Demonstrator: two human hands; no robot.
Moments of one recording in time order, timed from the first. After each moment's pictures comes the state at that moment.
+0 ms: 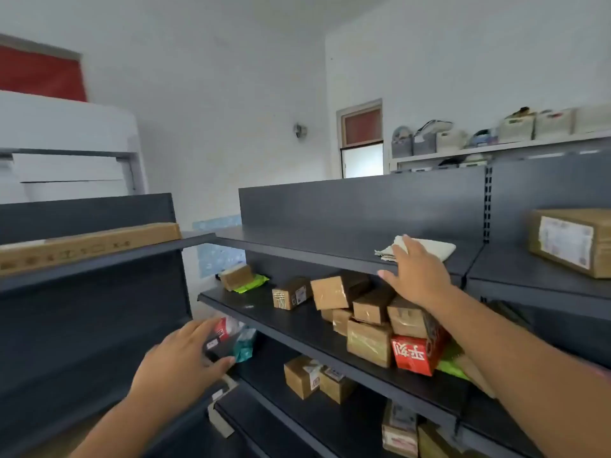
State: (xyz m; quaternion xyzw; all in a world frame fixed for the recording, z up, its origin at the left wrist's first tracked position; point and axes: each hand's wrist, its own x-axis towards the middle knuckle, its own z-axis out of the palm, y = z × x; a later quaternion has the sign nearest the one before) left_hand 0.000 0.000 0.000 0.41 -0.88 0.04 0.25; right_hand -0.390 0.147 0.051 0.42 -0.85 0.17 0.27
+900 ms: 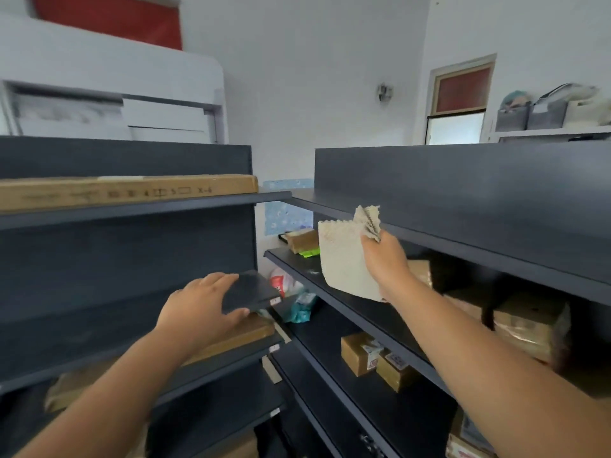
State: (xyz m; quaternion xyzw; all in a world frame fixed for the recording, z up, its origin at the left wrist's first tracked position) left_hand 0.060 -0.094 -0.015 0.50 -0.84 0.07 0.20; right_hand -0.230 -0.027 0.039 0.43 -0.66 0.60 -0.15
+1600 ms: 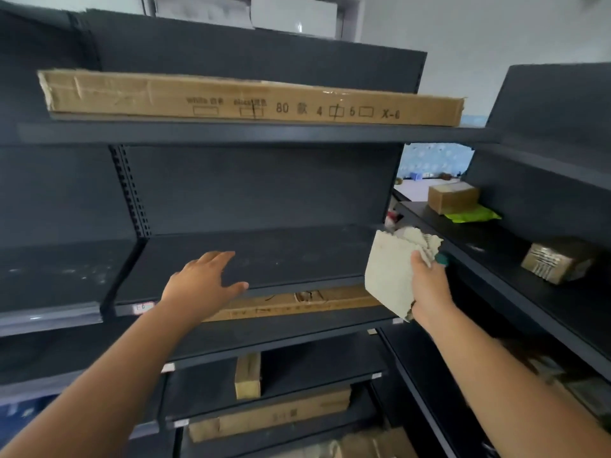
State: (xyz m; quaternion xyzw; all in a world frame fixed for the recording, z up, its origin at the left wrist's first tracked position) left_hand 0.347 -0.307 -0.125 0.68 -0.72 -0.06 0.15; right_hand -0.026 -0.321 -0.141 0.29 -0.60 0.63 -0.40
